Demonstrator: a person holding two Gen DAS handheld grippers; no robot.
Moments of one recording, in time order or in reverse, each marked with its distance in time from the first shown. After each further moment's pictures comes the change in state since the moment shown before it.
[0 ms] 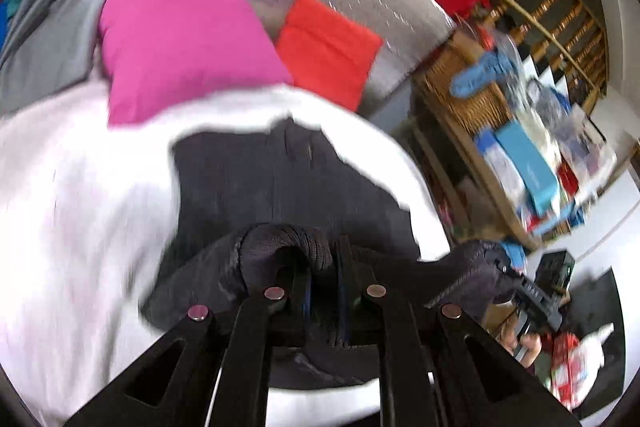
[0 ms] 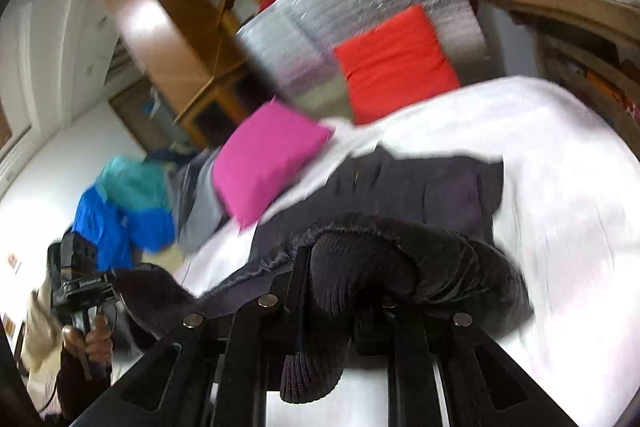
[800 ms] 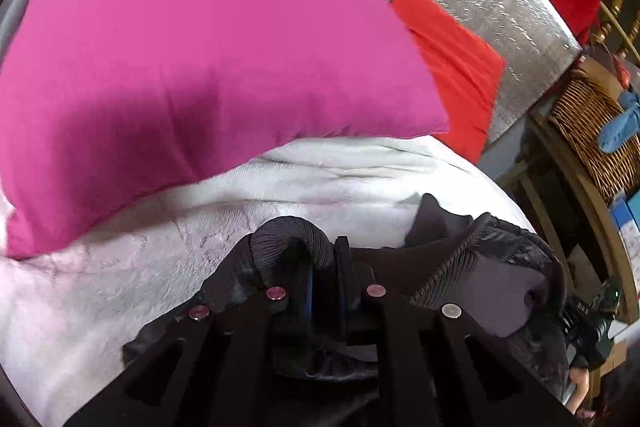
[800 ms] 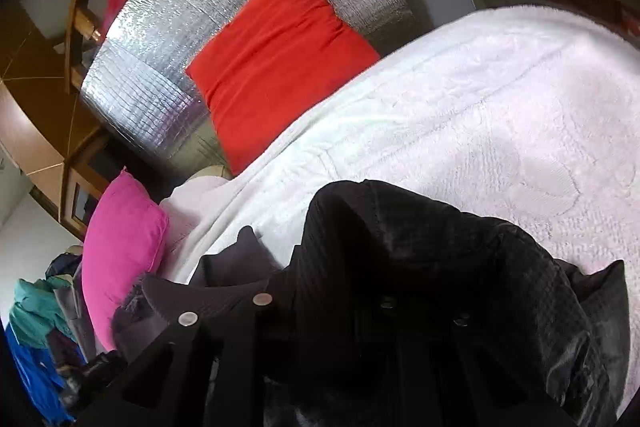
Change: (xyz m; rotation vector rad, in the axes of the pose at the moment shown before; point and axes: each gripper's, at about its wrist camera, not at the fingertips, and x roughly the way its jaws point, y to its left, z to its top) left arm 0.289 0.133 0.115 -0.080 -0.067 0.233; right arm 0.289 -0.168 0.086 0.329 0.011 -0.179
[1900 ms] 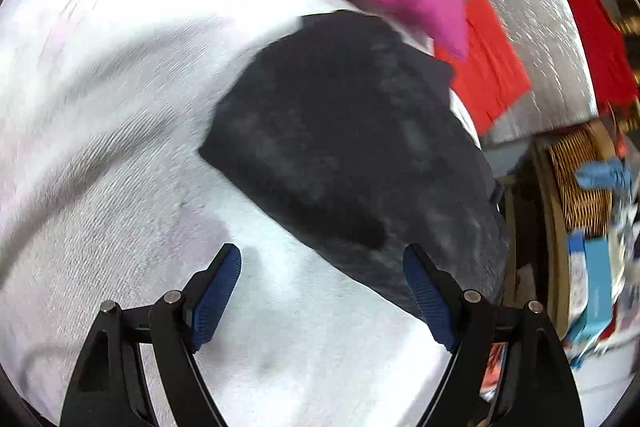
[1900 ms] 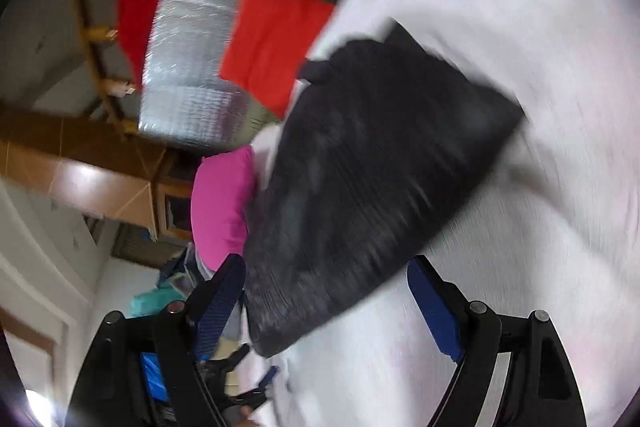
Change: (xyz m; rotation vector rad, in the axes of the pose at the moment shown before) left arm -0.156 0.028 -0.186 -0.461 0.167 -0.021; right arm -0.208 -0.061 -0.155 0.406 0.183 0.231
